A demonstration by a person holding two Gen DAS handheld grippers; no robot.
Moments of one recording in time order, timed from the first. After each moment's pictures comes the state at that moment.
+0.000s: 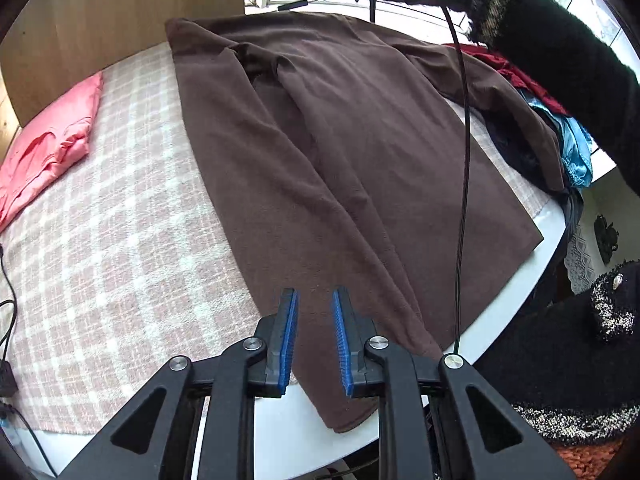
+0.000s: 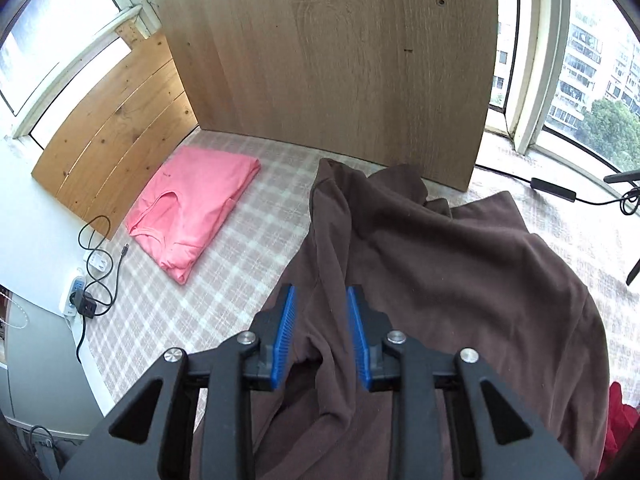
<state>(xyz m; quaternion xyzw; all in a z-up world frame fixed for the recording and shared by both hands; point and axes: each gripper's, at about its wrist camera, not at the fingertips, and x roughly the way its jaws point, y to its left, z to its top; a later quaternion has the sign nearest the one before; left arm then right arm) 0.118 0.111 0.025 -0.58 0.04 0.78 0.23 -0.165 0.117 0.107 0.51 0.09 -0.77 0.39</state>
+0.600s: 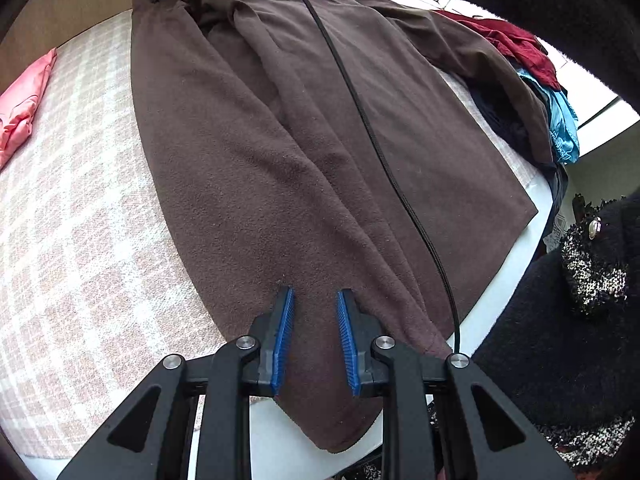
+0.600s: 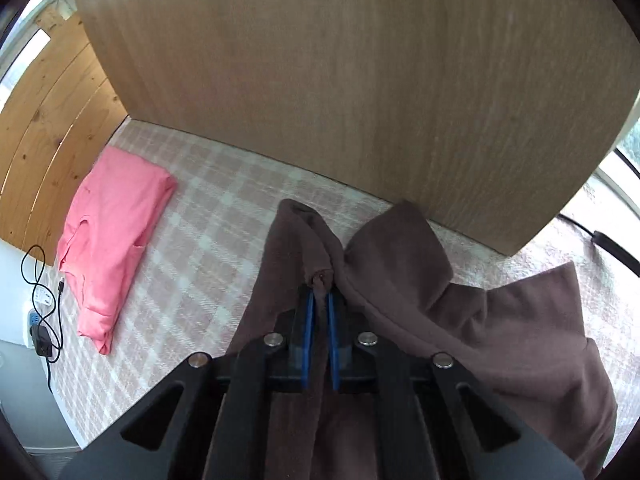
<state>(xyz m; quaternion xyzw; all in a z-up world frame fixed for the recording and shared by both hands) 0.125 0.111 -0.005 -0.59 0.03 0.76 0.27 -0.263 0.050 0.015 0.57 0.12 -0.73 0.36</state>
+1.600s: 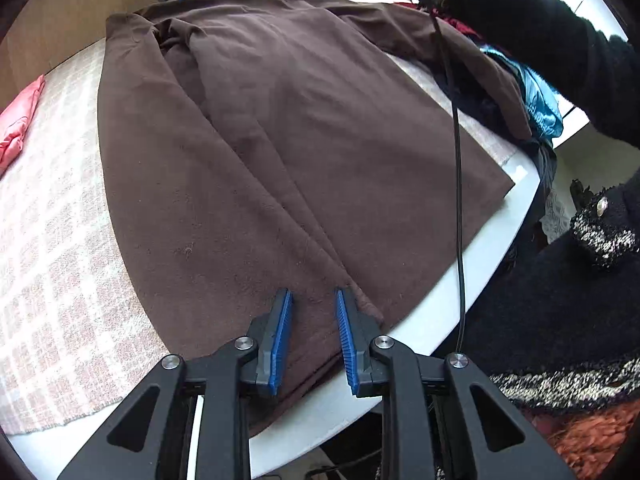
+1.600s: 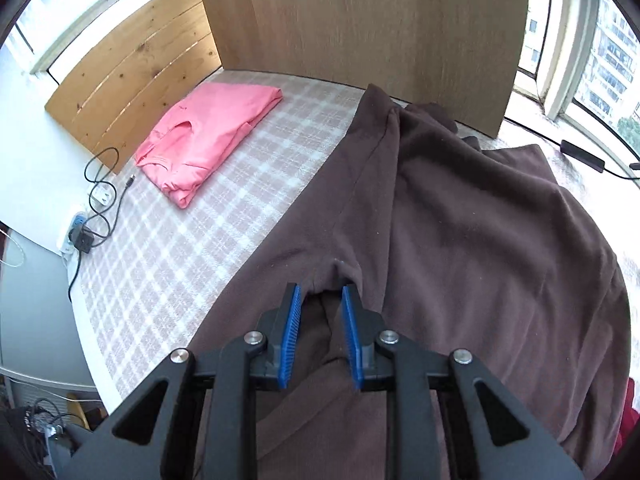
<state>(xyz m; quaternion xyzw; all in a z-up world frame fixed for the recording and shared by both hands) 0.174 0.140 0.006 -0.57 0.06 0.77 0.27 -0.118 0.178 0.081 0.53 0.11 -0.73 0.43</state>
